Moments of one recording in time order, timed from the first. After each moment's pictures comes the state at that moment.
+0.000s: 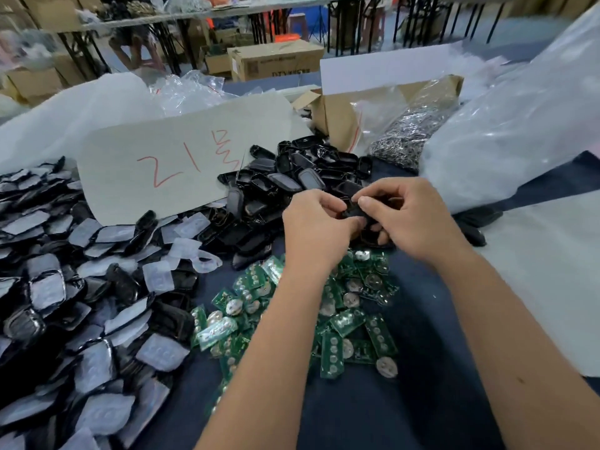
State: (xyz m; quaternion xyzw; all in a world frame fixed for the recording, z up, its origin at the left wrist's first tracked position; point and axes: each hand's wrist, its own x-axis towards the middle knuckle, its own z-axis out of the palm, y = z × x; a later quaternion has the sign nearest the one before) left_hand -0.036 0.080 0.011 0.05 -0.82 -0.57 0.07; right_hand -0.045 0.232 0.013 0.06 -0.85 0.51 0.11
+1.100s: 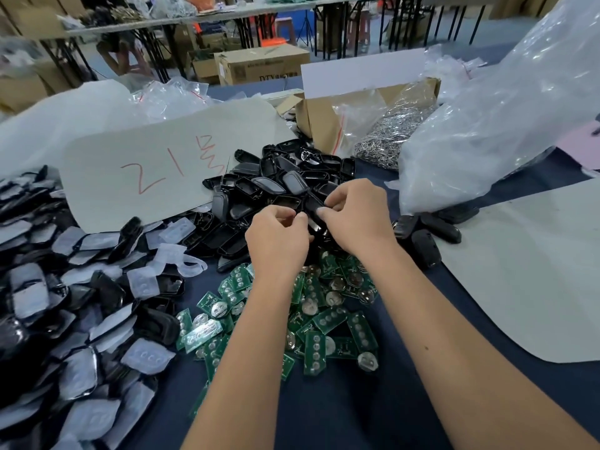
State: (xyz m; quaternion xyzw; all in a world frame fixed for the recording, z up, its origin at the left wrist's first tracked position) left_hand -0.034 0.071 -0.002 0.14 -0.78 -0.60 0.10; right_hand -0.060 0.192 0.007 -0.07 -0.91 0.39 0.13
